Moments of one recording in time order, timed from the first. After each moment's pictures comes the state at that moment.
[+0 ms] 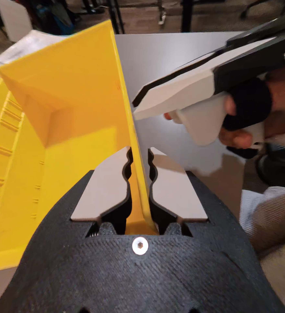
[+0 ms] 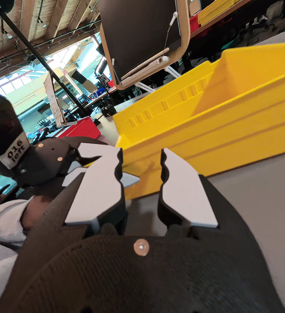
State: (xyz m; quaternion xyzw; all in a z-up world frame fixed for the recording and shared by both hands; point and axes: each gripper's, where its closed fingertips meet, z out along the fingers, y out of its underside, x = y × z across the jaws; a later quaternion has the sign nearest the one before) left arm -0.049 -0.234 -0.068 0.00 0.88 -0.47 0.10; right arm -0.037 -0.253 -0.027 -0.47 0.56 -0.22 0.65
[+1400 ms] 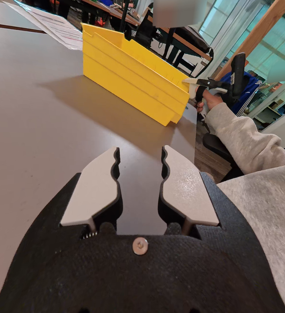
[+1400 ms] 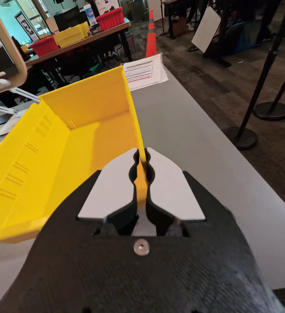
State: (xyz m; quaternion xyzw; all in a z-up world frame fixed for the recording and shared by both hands) left arm -0.005 -0.050 -0.060 -0.18 0.76 -0.61 -0.13; right arm -0.100 -0.458 -0.054 -0.38 0.71 -0.44 0.40
